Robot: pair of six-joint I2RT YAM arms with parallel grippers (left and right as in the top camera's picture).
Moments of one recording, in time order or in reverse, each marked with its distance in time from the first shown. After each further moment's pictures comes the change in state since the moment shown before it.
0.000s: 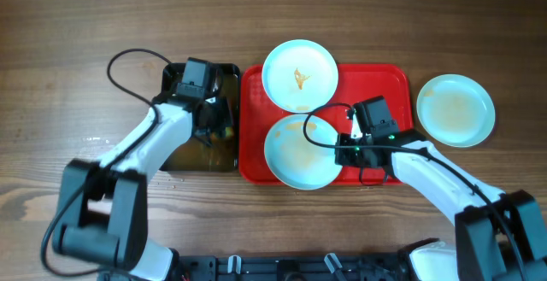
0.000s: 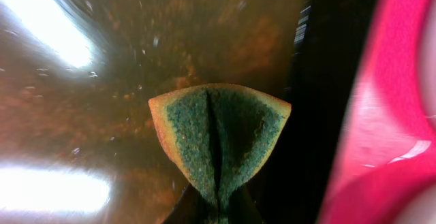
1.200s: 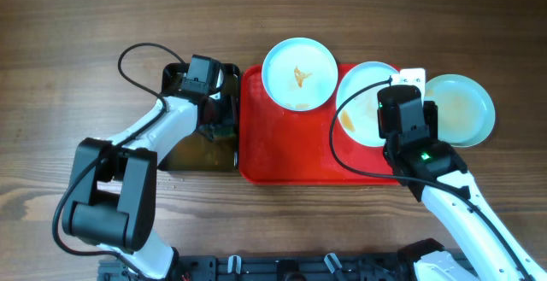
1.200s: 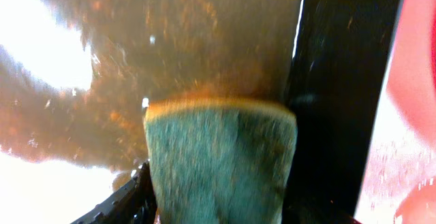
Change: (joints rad) left arm 0.003 0.093 0.030 0.062 0.023 0.080; right arm 0.000 -0.357 0.076 -0.007 0.841 -0.392
